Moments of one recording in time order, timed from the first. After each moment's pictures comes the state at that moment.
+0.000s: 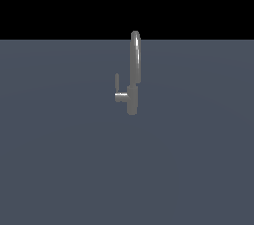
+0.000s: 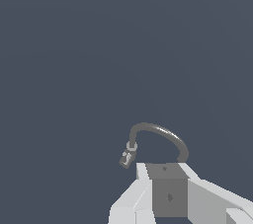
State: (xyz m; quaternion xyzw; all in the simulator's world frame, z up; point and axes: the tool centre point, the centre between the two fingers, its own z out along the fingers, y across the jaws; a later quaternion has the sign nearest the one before) arm -0.067 0.144 0.497 0.80 -0.47 0.33 0.20
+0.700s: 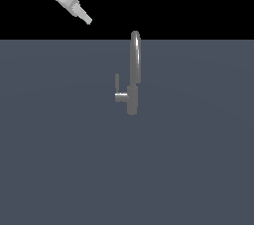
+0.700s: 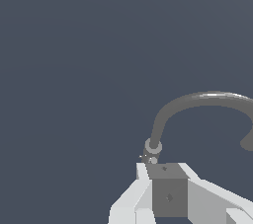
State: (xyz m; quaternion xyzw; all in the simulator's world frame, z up) arm 0.027 0.111 0.337 0.72 -0.56 0.32 0.24
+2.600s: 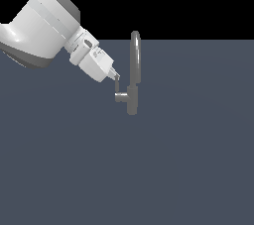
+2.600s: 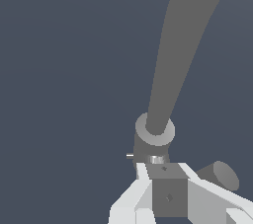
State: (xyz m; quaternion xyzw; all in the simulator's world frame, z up) arm 0.026 0.036 0.167 0.65 -0.65 0.27 0.27
